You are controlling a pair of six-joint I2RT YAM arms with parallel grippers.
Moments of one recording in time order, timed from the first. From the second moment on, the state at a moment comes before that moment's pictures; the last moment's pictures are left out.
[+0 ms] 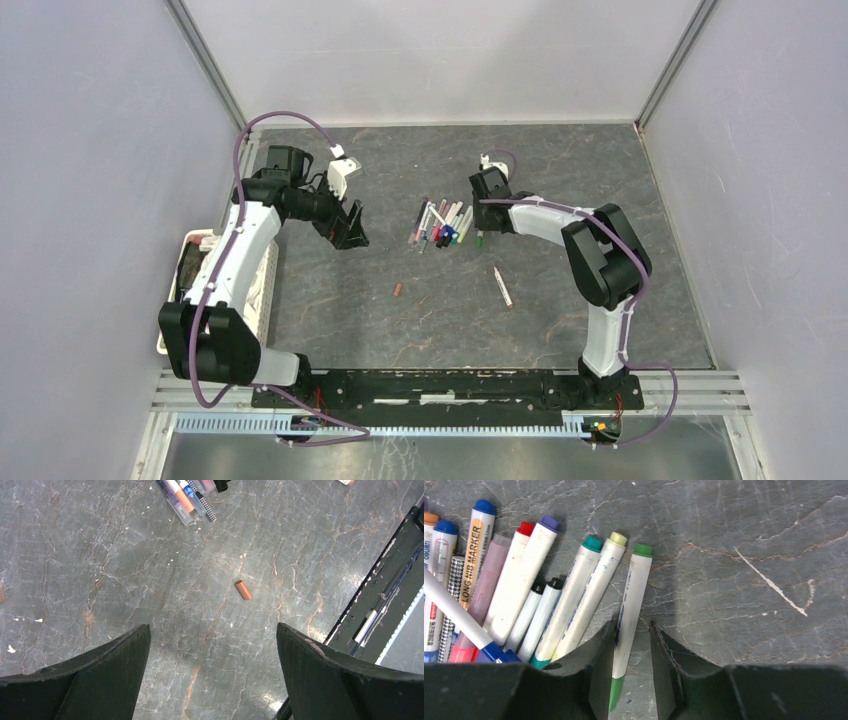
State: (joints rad) left arm -0.10 1.39 1.25 -0.92 0.69 0.56; right arm 0.51 1.97 1.25 -0.23 0.27 0.42
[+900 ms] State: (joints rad) left arm -0.11 1.35 1.19 -0.85 0.90 0.45; right arm 0.66 1.46 0.92 -0.02 0.31 0.61
